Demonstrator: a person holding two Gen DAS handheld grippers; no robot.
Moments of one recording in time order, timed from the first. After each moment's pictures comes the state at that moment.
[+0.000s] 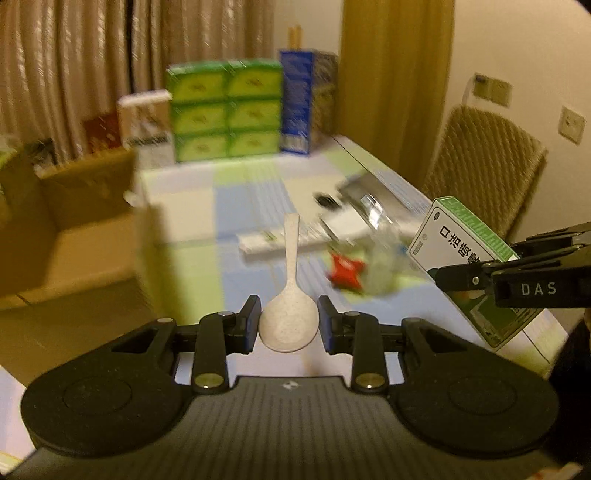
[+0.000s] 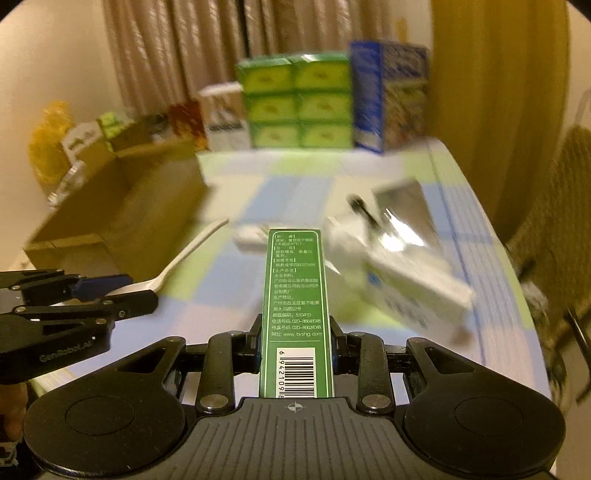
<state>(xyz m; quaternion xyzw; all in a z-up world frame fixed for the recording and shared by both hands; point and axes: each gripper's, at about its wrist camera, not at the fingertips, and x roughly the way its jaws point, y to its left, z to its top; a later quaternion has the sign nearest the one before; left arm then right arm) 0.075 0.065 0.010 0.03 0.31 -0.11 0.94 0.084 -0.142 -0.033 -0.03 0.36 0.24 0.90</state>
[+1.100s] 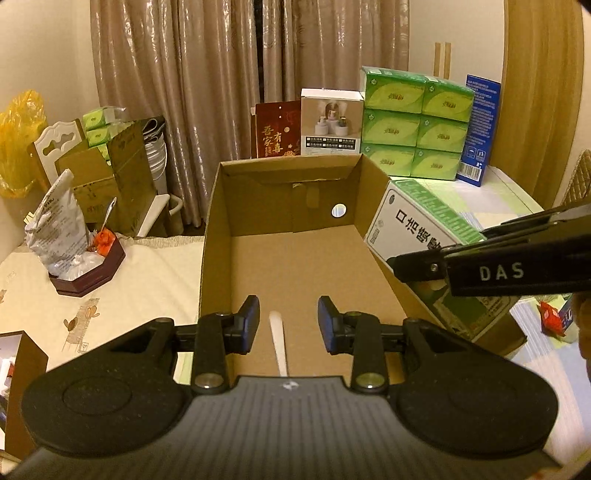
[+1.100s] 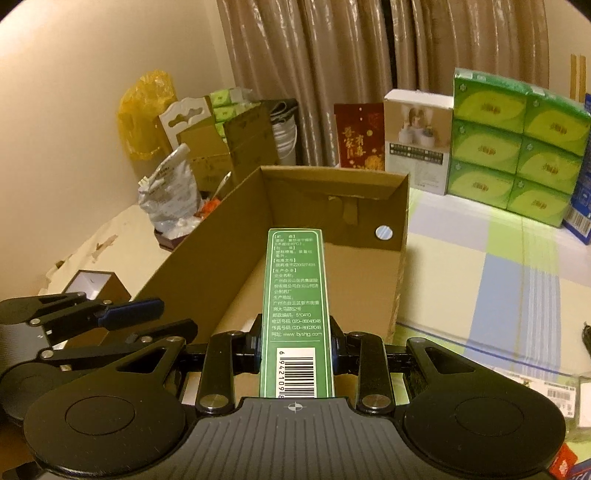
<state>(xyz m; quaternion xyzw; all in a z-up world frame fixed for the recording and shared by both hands) 0.142 0.288 0.011 0.01 0.32 0.04 0.95 0.173 0.149 -0.037 -0.06 0.36 0.40 0.84</state>
